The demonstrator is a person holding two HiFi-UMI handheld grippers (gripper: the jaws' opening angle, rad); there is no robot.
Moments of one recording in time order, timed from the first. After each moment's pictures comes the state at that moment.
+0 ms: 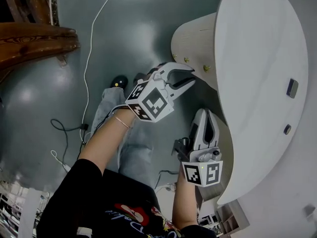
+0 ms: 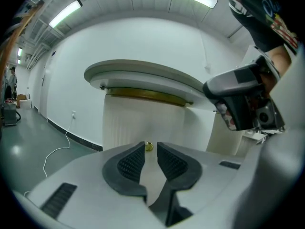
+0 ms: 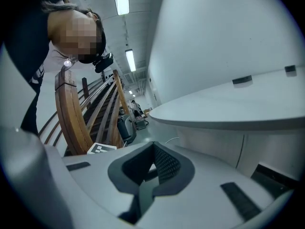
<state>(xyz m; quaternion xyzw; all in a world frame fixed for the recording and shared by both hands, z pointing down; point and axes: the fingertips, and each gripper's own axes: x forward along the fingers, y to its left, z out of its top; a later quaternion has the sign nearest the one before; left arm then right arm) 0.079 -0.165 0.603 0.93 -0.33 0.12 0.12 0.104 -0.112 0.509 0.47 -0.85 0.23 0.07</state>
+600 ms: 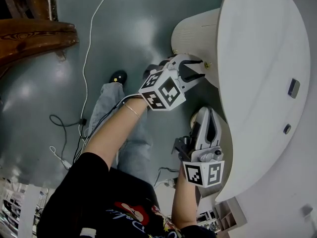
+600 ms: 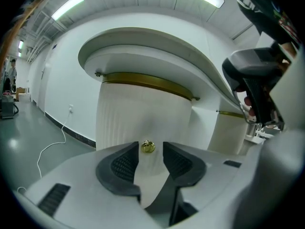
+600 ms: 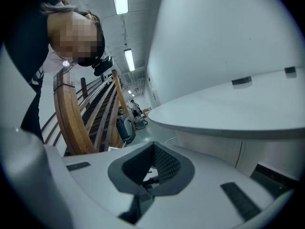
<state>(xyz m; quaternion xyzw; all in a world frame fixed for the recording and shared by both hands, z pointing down) 0.104 -0.187 0.625 0.93 -0.32 0.12 0.14 0.104 -0.114 0.505 0.47 -0.85 0.23 0.07</state>
